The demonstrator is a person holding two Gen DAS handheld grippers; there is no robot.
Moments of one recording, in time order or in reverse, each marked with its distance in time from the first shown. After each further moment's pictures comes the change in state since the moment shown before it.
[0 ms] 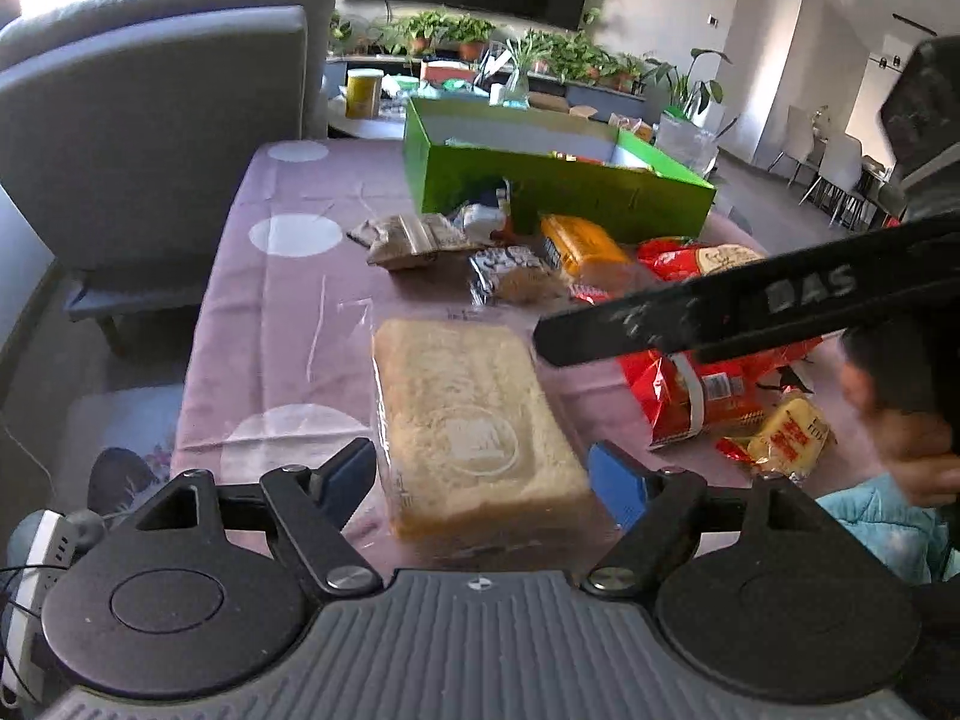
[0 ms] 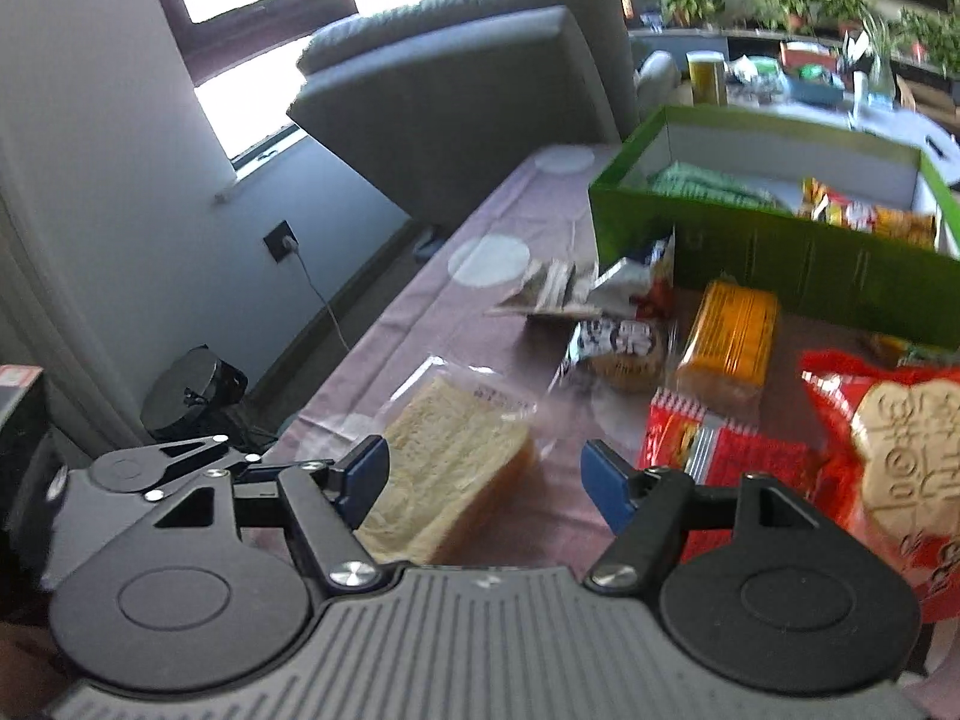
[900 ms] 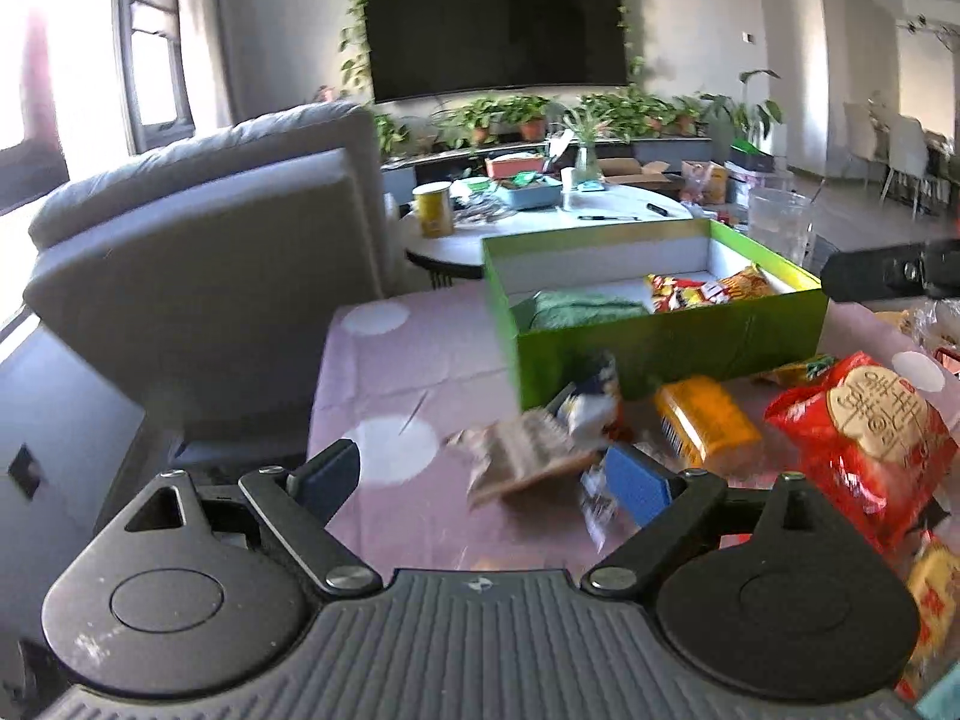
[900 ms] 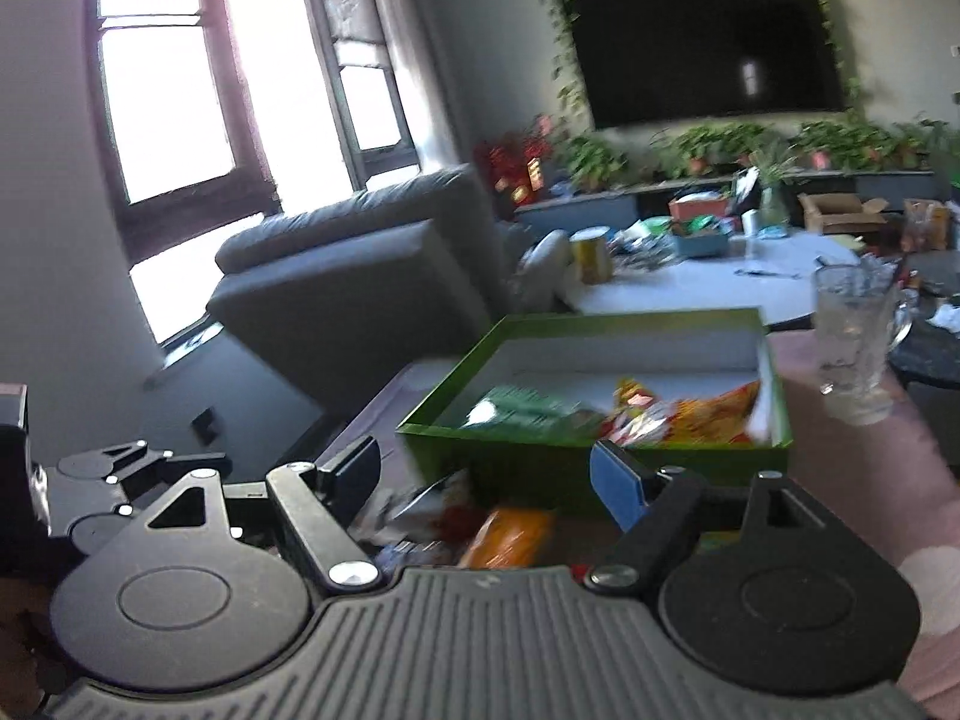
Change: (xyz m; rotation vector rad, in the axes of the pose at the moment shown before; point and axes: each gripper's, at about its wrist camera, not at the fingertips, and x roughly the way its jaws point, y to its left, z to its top) left arm 0.029 0.000 0.086 0.140 -0.154 0.244; right arm -0.067 -0.075 0.035 0.040 -0.370 -0.114
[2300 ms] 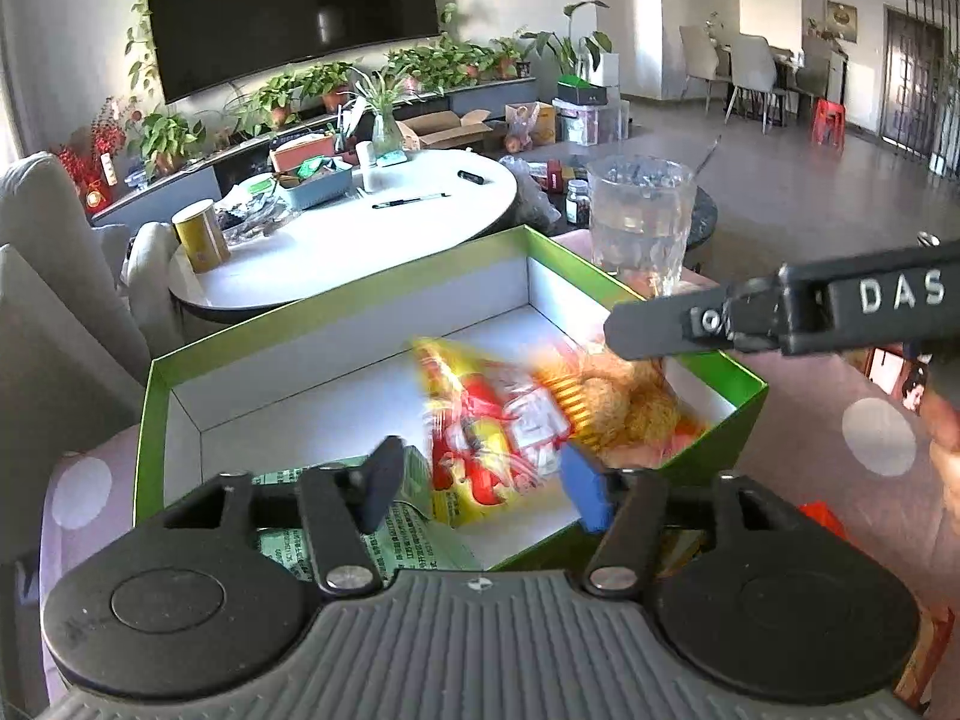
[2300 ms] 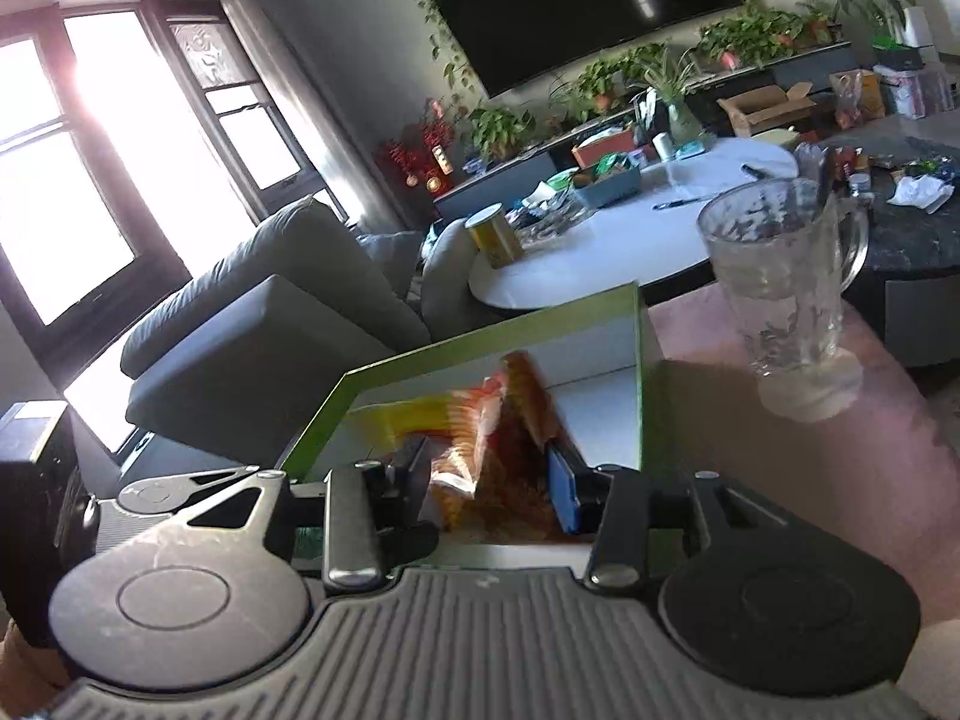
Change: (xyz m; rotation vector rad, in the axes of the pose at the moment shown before) left arm 0.169 -0.130 0.107 0.210 0.085 -0.315; right arm 0.062 -0.124 0.024 0.298 0.018 -0.036
